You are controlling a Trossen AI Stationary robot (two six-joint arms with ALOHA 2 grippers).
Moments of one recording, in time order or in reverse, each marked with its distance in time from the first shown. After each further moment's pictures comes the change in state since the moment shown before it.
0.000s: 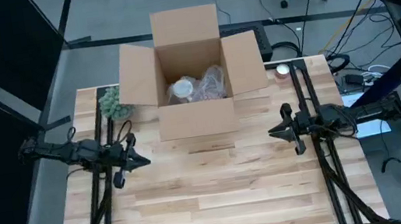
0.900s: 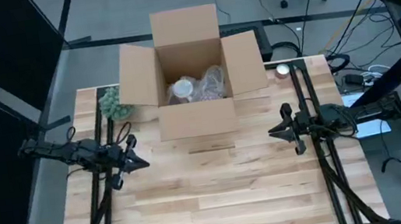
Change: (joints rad) left arm 0.000 0.000 0.000 0.015 0.057 0.026; right arm 0.000 0.000 0.000 0.000 0.000 0.000
